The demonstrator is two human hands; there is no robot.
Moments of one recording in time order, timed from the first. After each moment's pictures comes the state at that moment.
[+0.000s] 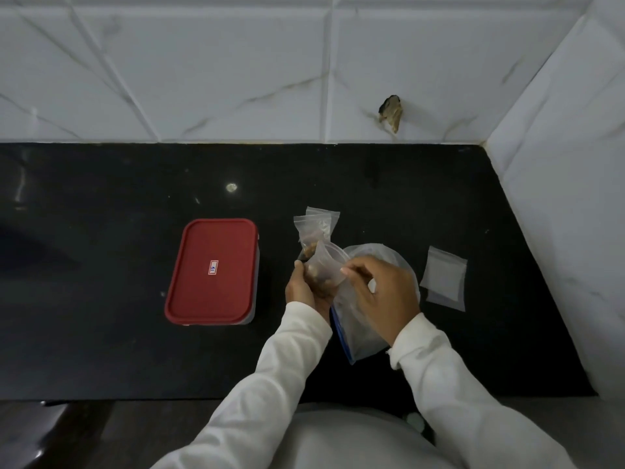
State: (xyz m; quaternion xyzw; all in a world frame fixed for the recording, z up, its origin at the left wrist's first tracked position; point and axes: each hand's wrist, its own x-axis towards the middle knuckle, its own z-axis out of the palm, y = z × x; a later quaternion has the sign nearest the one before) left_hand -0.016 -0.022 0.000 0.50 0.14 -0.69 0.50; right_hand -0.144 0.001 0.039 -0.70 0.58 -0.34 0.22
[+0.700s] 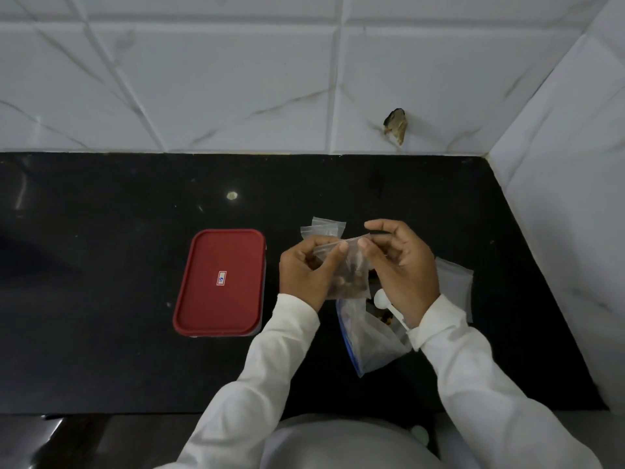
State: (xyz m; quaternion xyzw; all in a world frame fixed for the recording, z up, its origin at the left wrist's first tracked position) left_hand 0.012 -0.027 0.062 0.51 -0.48 -0.50 0.52; right_hand -0.139 -0.024 0.085 -0.54 0.55 -0.48 0.42
